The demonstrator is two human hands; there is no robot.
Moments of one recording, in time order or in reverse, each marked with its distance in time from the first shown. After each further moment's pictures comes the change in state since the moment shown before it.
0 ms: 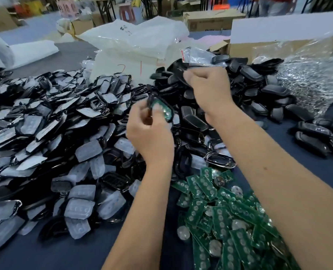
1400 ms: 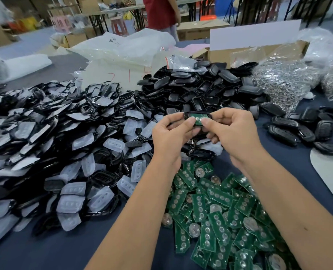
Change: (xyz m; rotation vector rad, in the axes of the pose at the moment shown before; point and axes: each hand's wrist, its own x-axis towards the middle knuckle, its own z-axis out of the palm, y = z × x) left_hand -0.047 -0.001 0.025 -0.421 -0.598 -0.543; right_hand -0.086 0.056 -0.090 0.117 0.017 0.130
